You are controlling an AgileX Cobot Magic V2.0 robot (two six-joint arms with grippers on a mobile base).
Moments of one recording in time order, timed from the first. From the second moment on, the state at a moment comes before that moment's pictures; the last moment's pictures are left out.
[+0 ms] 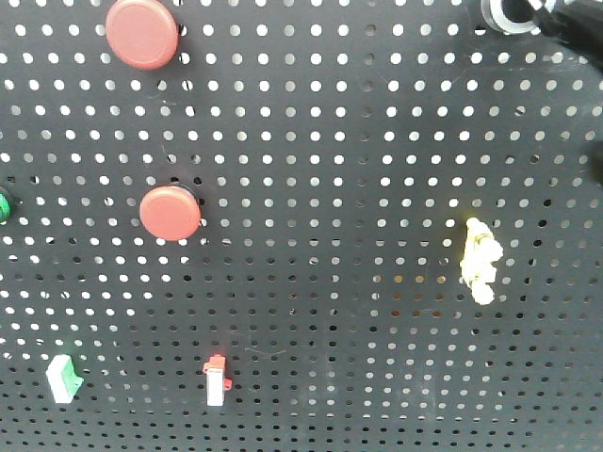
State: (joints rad) left arm -0.08 -0.01 0.03 0.05 -0.04 0.22; right arm 0.69 0.97 -1.31 -0.99 0.34 0.24
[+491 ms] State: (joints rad) left arm -0.08 -0.01 0.03 0.05 -0.04 0.22; right arm 0.69 1.01 -1.31 -1.04 0.33 0.24
